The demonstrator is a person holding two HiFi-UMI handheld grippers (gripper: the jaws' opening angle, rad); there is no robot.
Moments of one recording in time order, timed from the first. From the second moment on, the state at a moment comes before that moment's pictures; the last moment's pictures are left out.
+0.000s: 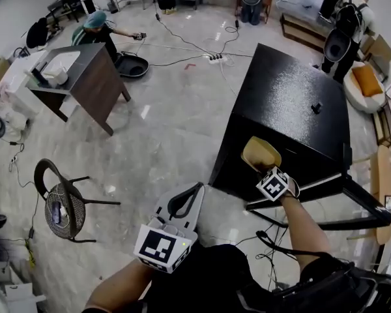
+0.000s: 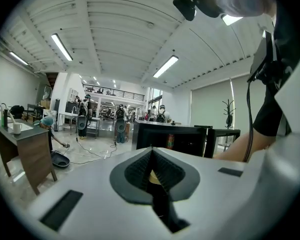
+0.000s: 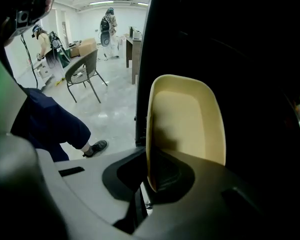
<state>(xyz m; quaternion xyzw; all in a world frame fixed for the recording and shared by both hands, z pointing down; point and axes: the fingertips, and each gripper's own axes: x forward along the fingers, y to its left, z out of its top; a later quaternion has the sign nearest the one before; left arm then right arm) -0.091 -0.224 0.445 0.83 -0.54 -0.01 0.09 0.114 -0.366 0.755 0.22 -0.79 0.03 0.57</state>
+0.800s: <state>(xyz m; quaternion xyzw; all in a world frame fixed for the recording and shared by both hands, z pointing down) -0.076 -0.240 0.461 0.84 -0.54 -0.01 0.07 0.128 -0.433 0.787 0.22 -0.76 0.04 0.61</state>
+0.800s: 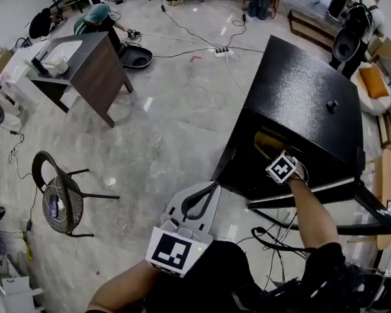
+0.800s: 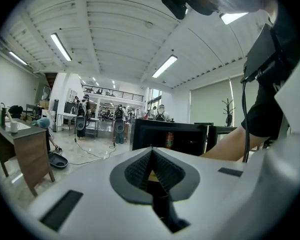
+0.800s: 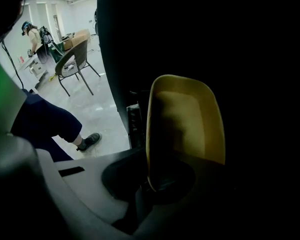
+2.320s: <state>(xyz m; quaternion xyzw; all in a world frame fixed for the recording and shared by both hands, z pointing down) -0.073 -0.232 0.462 0.83 -0.56 0.00 0.08 0.106 -0.436 0.774 0.24 -0.78 0.02 0.57</state>
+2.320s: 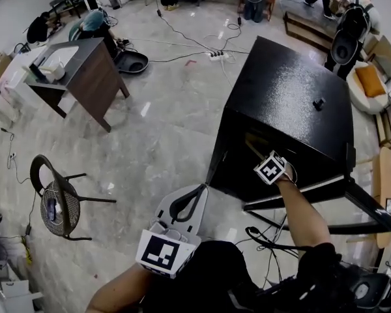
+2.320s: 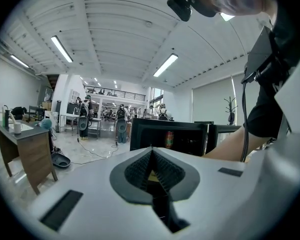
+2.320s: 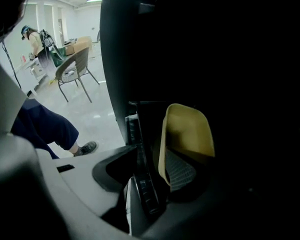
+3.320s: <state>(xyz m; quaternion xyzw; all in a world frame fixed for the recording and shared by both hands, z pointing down) -0.018 -0.206 0.409 0.85 -0.52 0.00 0.08 0.094 -0.332 0.643 0.28 -0.87 0.02 0.42</state>
